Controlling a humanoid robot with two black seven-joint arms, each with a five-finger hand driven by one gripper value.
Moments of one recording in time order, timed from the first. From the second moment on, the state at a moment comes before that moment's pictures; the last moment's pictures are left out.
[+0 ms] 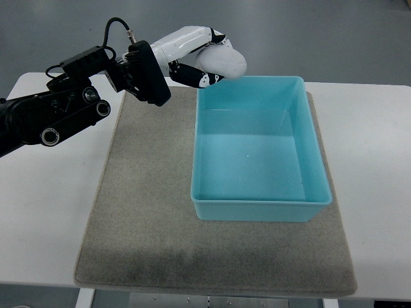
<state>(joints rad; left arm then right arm) -1.11 0.39 -0.33 -1.03 1.30 0.11 -0.46 0.04 0.00 0.07 0.13 -0.12 0.05 0.11</state>
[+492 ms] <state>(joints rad) -1.08 0.31 -0.15 -1.04 1.30 0.10 -0.46 0.04 0.00 0.07 0.13 -0.12 0.05 0.11</state>
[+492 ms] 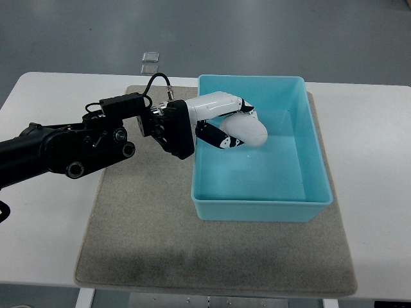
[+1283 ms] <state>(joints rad) -1.03 0.35 -0.30 -1.03 0.77 0.14 -0.46 0.04 0.00 0.07 0.13 -0.12 0.05 0.11</state>
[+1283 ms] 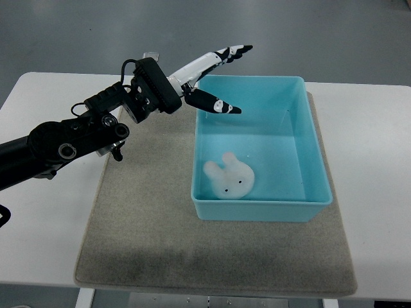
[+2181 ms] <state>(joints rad) -0.84 0.41 -0.65 -0.85 -0.12 0.13 -0.46 0.04 0.00 0.07 0.13 -0.12 0.05 0.11</state>
